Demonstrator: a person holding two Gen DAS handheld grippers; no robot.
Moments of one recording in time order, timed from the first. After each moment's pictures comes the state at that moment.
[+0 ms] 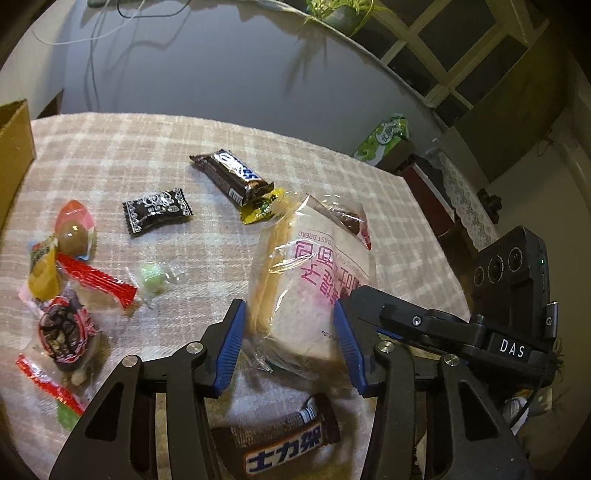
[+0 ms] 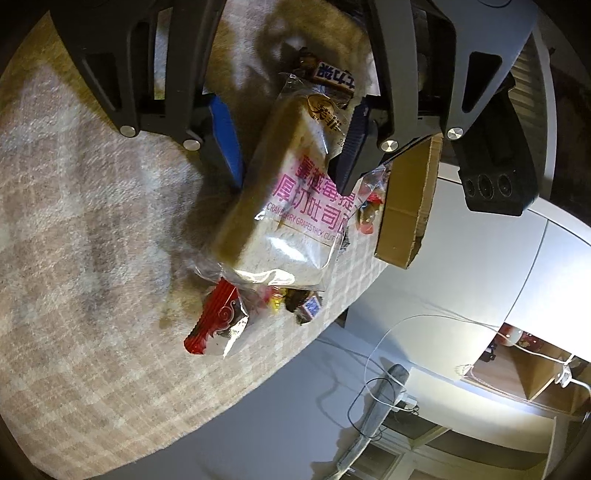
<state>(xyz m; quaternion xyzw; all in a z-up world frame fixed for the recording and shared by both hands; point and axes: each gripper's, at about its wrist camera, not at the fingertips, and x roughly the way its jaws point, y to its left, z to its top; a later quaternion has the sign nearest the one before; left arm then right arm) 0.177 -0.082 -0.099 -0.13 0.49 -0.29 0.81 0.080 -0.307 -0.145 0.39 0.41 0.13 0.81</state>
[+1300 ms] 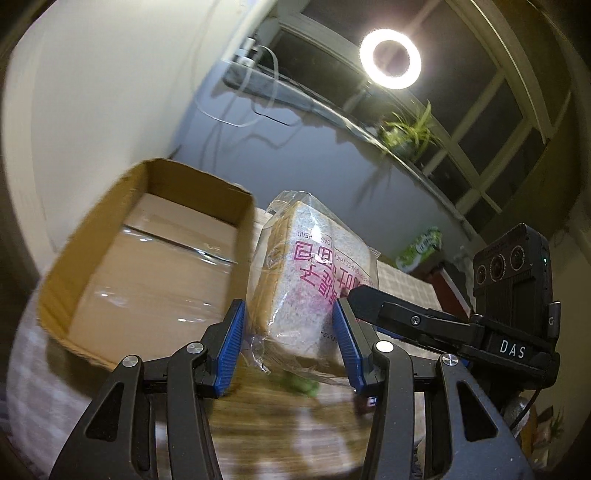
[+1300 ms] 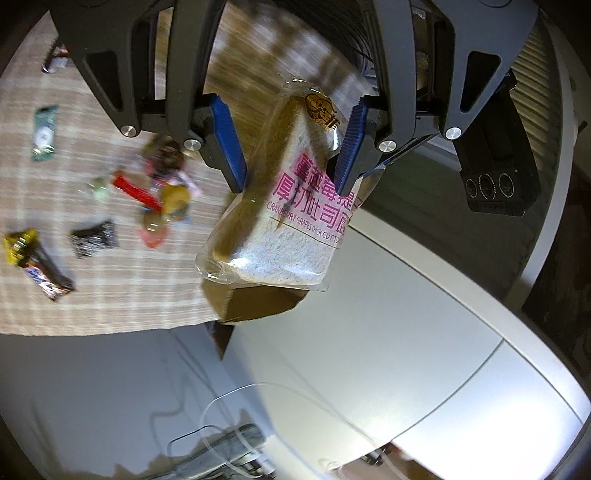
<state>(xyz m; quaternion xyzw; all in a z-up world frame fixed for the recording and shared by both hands) 0.120 0.128 -0.030 -0.22 0.37 -0.16 0.89 0.131 -0.087 -0.042 0.24 0.41 0.28 0.84</state>
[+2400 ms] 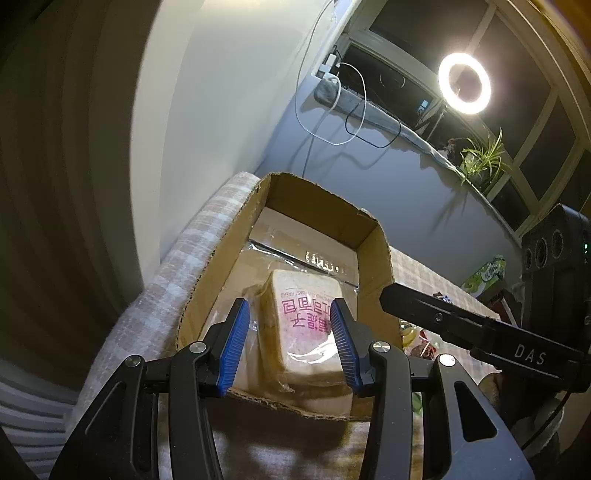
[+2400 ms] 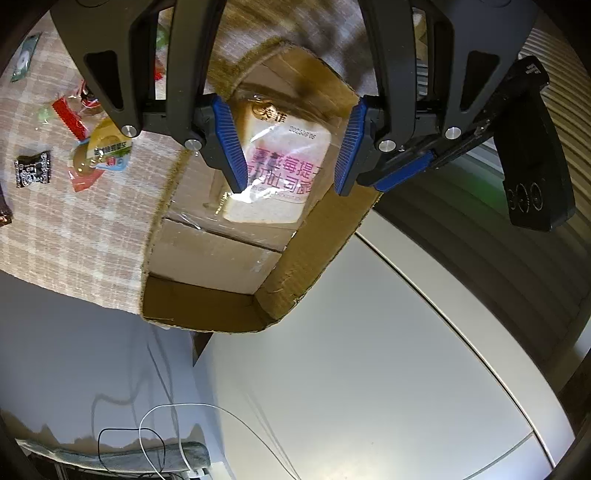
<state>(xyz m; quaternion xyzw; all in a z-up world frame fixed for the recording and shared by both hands) 0.125 0.207 -0.060 -0.21 0.37 -0.03 0.90 0.187 0.019 -0.058 0.11 0.44 0.27 0.85</state>
